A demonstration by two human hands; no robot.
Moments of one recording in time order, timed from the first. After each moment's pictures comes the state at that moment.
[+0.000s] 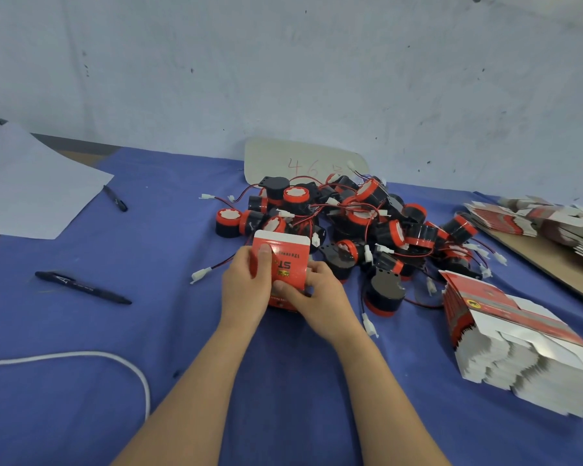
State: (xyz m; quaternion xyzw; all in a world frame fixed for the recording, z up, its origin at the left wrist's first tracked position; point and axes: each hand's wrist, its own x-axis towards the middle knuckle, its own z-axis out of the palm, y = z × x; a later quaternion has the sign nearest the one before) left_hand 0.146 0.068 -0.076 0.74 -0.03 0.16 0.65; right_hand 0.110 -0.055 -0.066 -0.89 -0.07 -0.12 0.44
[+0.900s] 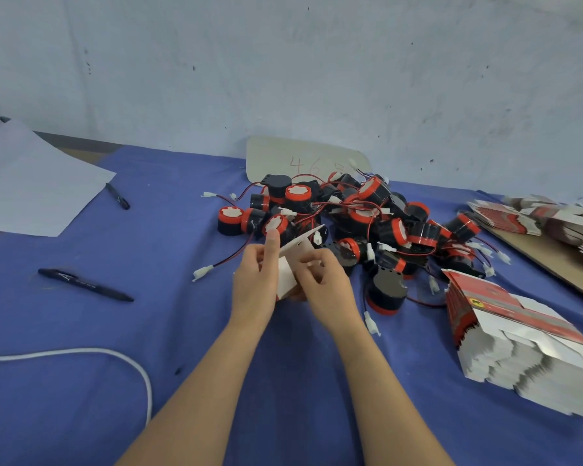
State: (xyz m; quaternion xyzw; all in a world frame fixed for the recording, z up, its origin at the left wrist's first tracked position) left_hand 0.137 0.059 -0.062 0.72 0.00 0.10 0.69; right_hand 0.110 -0.045 -0.059 -0.81 0.01 -0.15 0.57
